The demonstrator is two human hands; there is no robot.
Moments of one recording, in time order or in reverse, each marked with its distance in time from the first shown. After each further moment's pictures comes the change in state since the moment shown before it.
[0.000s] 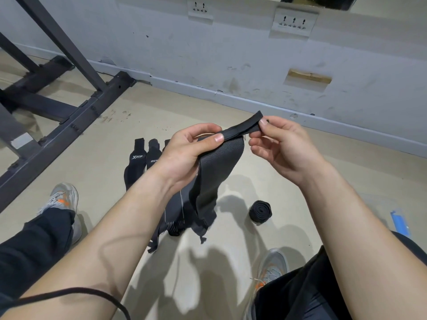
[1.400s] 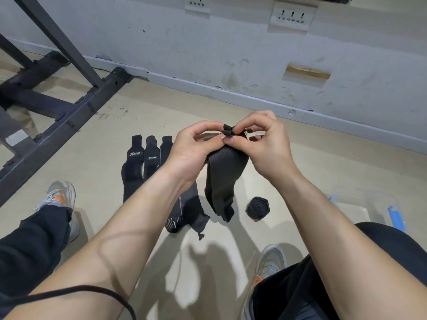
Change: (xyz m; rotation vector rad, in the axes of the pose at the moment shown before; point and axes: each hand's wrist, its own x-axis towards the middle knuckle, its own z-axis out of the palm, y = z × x) left_hand 0.008 -0.021 0.010 0.193 0.091 0.092; right_hand 0.000 0.028 0.017 -0.681 0.162 -0.449
